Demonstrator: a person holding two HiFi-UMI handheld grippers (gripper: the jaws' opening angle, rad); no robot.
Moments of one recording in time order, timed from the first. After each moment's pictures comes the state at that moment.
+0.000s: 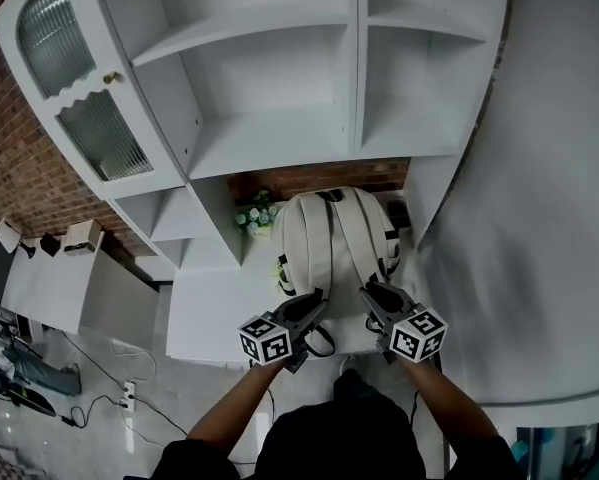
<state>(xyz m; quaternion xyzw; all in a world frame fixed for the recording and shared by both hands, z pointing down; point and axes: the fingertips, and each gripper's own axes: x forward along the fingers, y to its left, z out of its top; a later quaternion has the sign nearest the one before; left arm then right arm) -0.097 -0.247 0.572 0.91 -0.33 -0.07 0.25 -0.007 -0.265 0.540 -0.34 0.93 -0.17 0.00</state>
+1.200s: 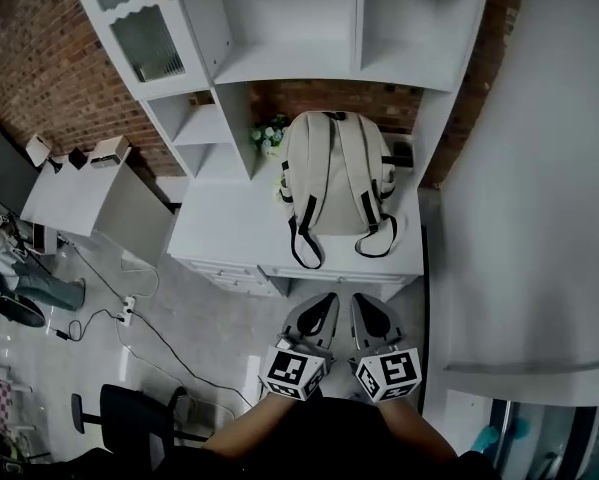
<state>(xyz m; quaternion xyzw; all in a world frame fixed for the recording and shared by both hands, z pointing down) 0.023 0.007 0.515 0.82 -0.56 -0.05 0.09 0.064 -0.001 0.517 -0.39 0.92 -0.09 -0.01</state>
